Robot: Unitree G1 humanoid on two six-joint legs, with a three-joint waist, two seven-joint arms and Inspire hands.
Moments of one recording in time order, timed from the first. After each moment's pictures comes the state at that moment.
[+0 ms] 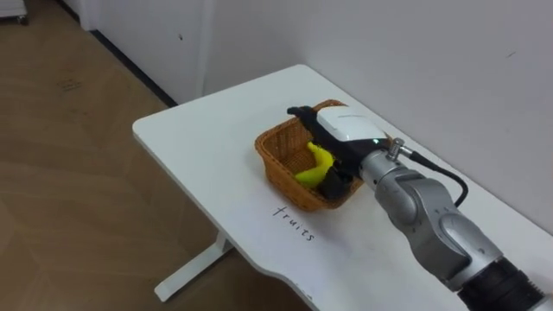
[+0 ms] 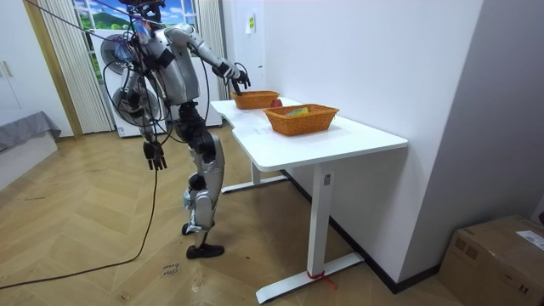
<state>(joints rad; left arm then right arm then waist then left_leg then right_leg) 0.56 0.39 0.05 0.65 0.56 0.23 -0.18 -0.37 -0.43 0.55 0.18 -0.72 0.16 0.13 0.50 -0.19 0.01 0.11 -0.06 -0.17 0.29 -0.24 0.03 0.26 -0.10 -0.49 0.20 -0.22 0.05</state>
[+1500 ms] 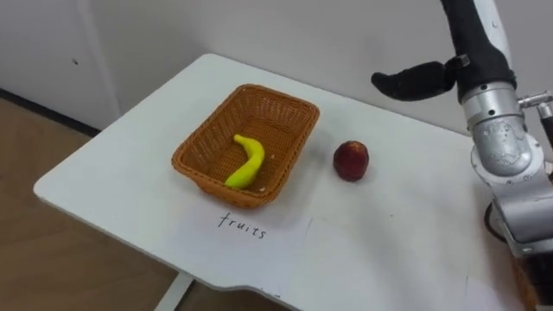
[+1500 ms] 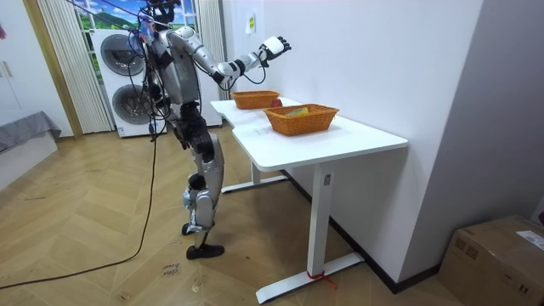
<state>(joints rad) 0.41 0.29 0.07 0.62 0.56 0.17 -0.09 -0.37 -0.52 0.12 0.07 -0.11 0.06 -0.17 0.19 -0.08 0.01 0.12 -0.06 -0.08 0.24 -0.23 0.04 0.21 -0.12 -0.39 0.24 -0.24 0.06</state>
